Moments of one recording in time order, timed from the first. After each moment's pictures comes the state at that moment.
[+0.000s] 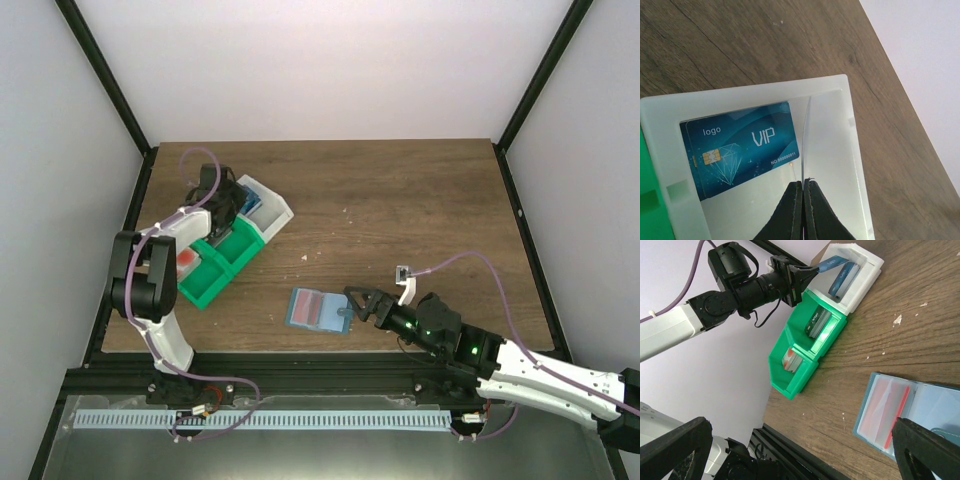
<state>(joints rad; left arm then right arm) -0.15 1.79 1.13 -0.05 0.05 -1.02 1.13 0.50 0.30 0.00 0.24 1.10</state>
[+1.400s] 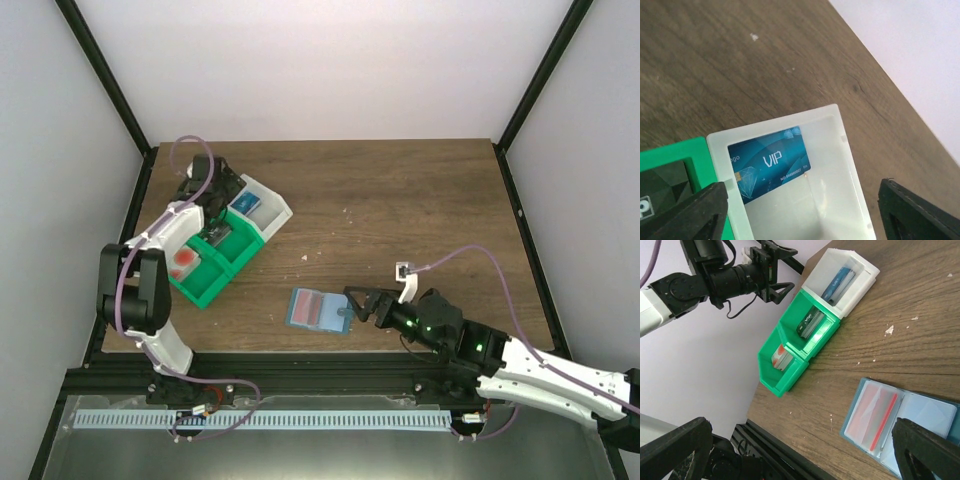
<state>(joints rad) -0.15 1.71 1.19 -0.20 -0.10 -0.93 1.13 0.51 0.37 -0.10 0.25 1.00</state>
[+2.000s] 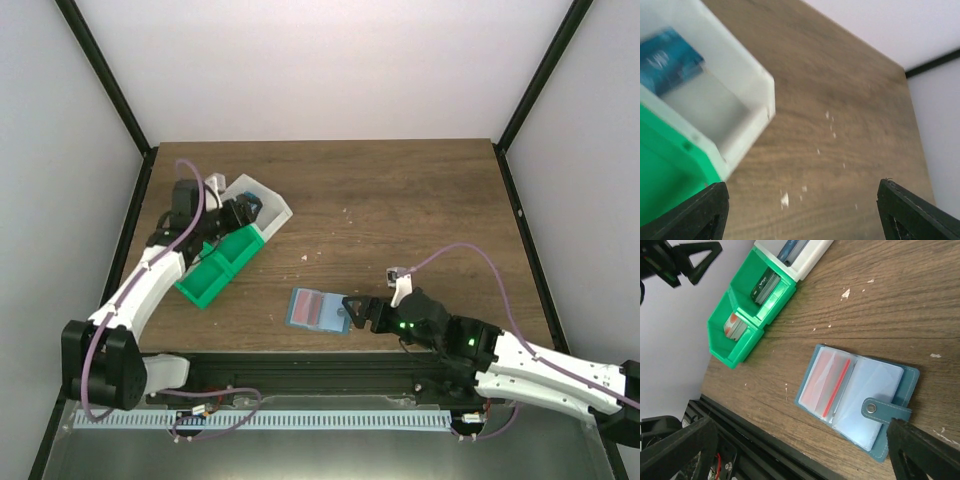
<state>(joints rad) -0.18 1.29 0.94 -0.25 0.34 -0.61 1.13 0.60 0.43 -0.30 0.23 0.99</state>
